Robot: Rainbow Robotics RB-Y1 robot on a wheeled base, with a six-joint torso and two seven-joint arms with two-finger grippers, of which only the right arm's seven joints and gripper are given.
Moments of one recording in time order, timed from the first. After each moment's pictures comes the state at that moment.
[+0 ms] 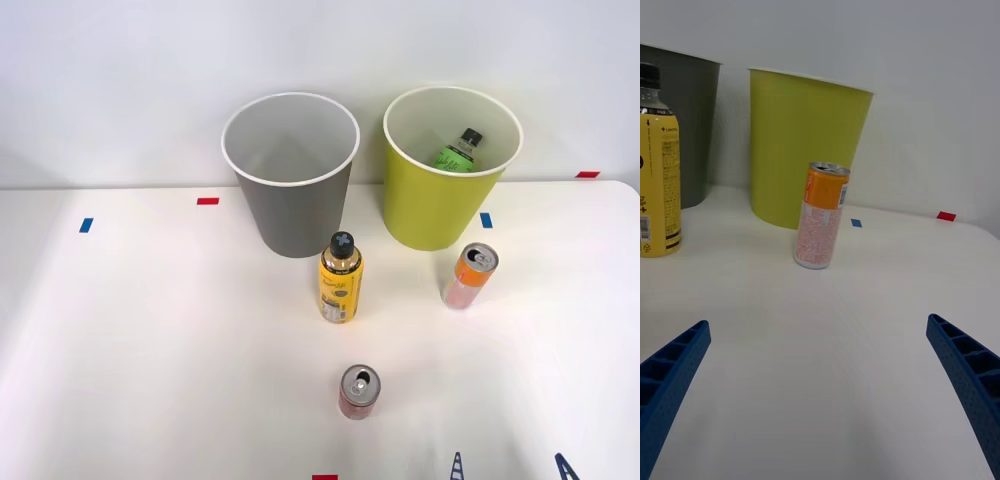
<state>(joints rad) 1.00 -0.15 0.41 -1.77 -0.16 -0.90 1.96</state>
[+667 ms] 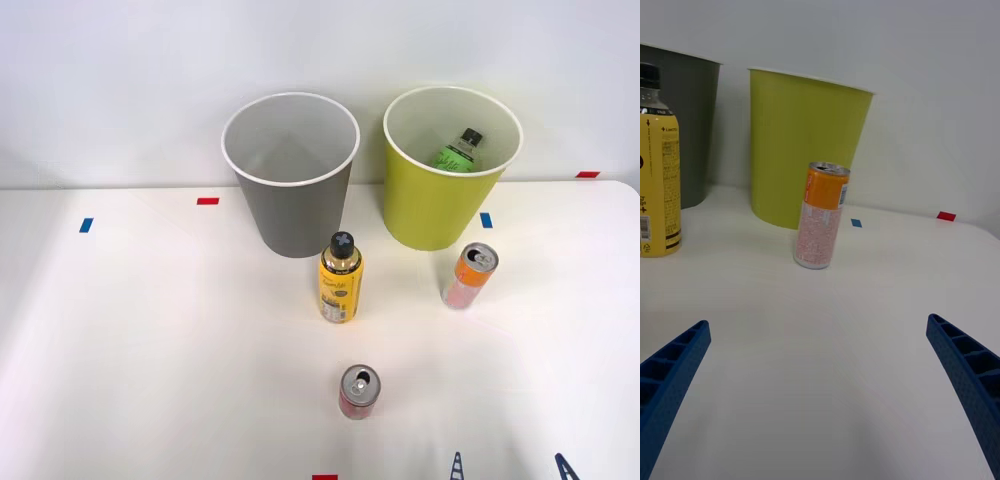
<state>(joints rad) 1.00 -0.15 0.41 -1.77 -0.16 -0.90 1.96</state>
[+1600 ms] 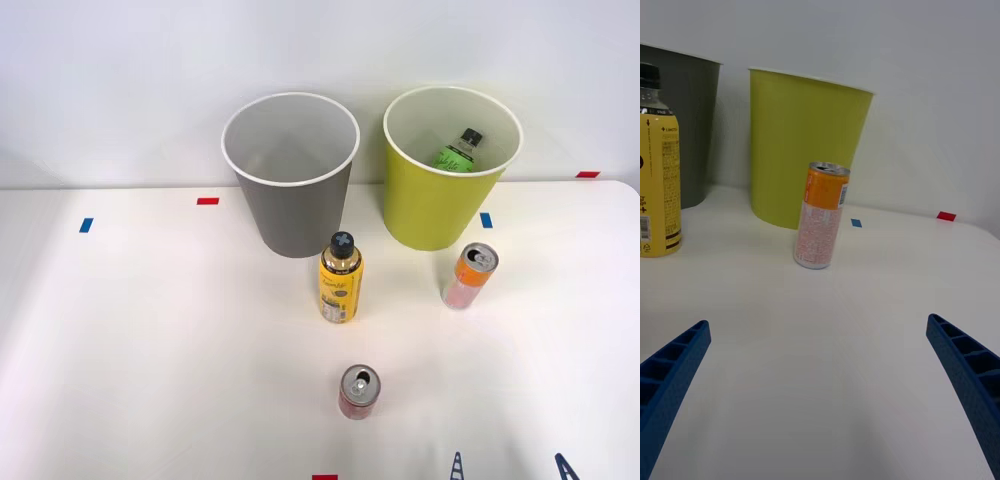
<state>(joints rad) 1.00 -0.15 0.41 -1.77 -0.16 -0.90 1.96</state>
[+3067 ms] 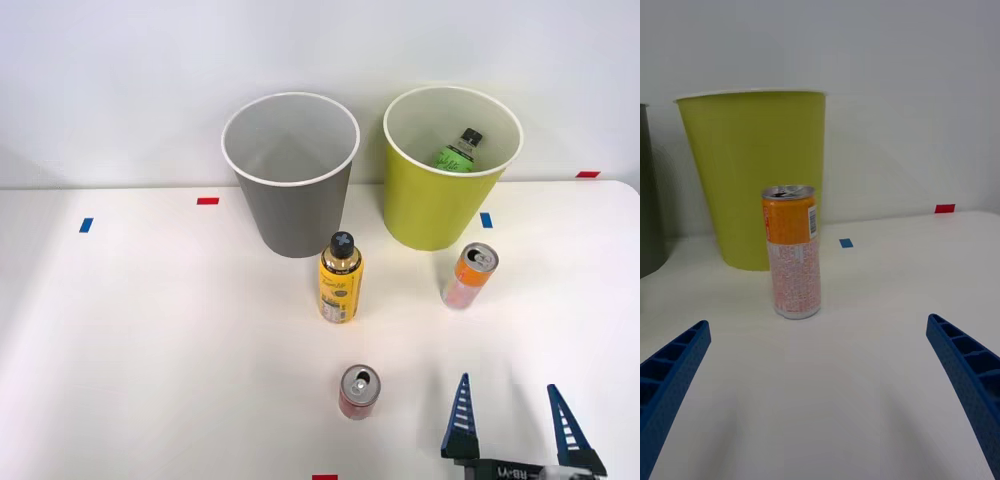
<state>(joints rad) 0.70 -0.19 0.42 -1.73 -0.48 -0.80 1.96</state>
